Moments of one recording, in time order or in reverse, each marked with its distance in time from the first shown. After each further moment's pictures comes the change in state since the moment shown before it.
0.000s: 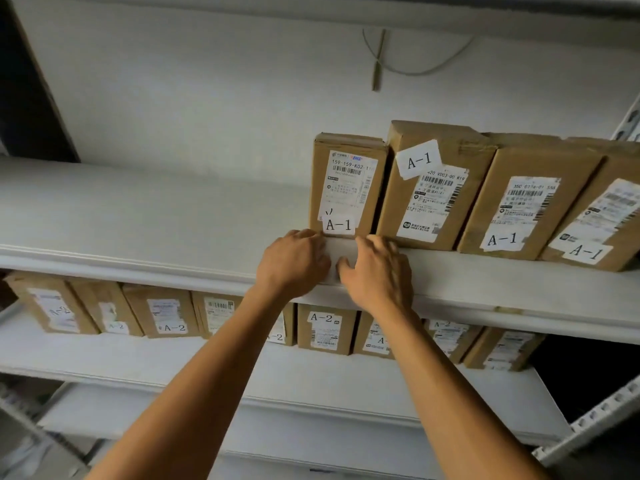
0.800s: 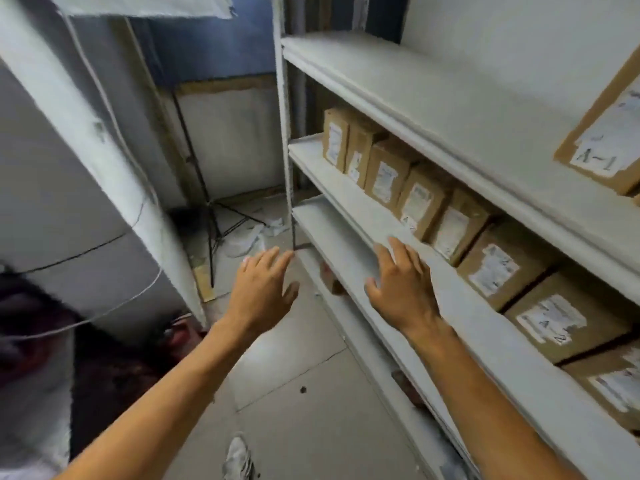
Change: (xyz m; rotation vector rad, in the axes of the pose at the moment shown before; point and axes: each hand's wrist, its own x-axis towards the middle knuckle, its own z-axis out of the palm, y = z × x) left_hand -0.416 0.063 0.006 0.224 0.040 -0.978; right_hand -0.211 -0.018 0.041 0.252 -0.427 -0.938
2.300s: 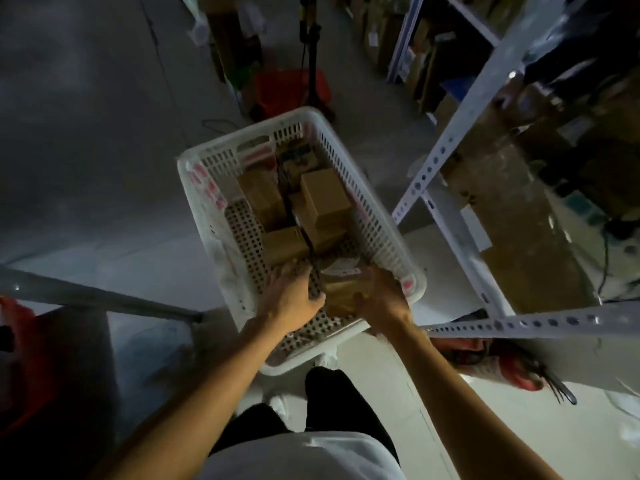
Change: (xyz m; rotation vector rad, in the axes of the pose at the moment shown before) left_hand -0.664 -0.358 -0.016 -0.409 0.132 -1.775; right_hand -0.347 -0.692 0.304 -0.021 -1.208 -1.158
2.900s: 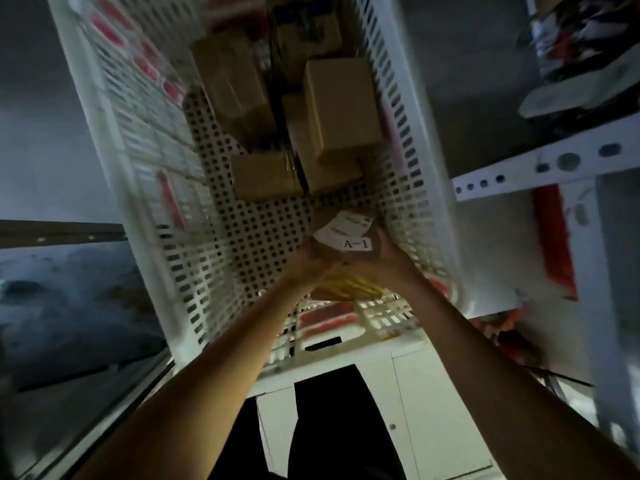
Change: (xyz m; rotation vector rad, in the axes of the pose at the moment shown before) left_hand 0.167 -0.002 0.141 -1.115 -0.229 -0.488; right_hand 0.209 0.095 0.064 0.177 -0.353 0.163
